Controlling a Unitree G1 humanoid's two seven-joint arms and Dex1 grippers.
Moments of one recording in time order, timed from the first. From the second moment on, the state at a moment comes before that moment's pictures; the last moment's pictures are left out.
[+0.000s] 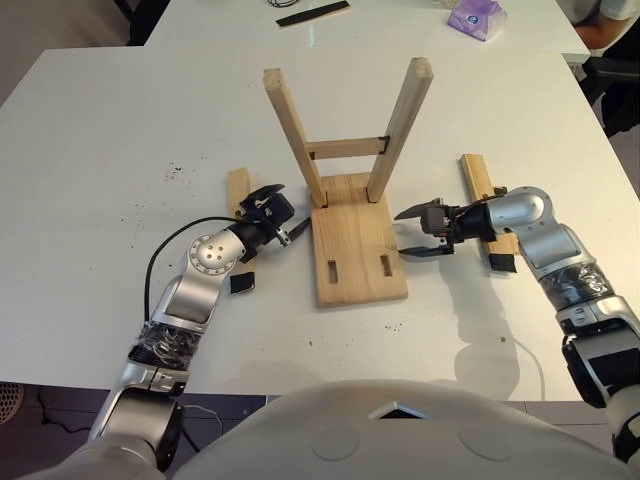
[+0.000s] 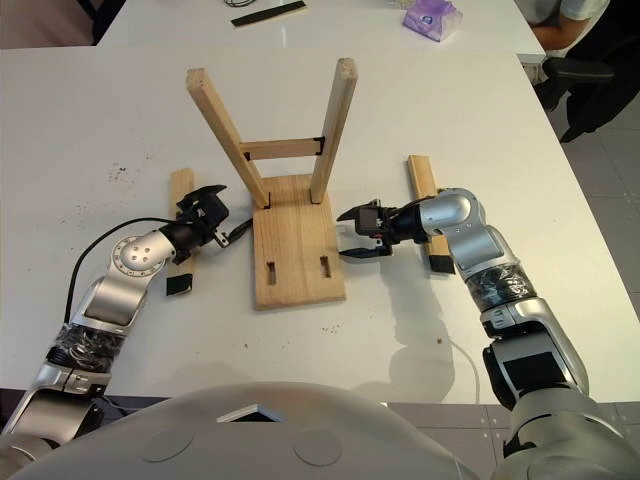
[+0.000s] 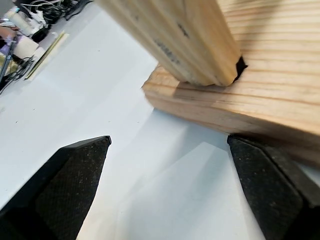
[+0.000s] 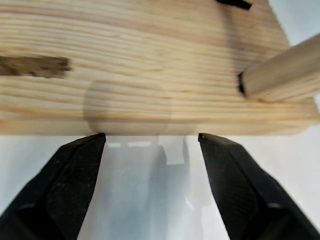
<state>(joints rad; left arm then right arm) -0.08 0.47 -0.21 0.01 0.14 0.11 -0.52 -0.40 -0.57 0.35 0.38 -0.05 -0.17 1.19</state>
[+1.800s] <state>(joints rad) 0.26 0.48 0.20 -0.45 0.02 0.23 -0.36 0.15 -0.55 -0.23 -0.19 0.25 0.76 0.47</state>
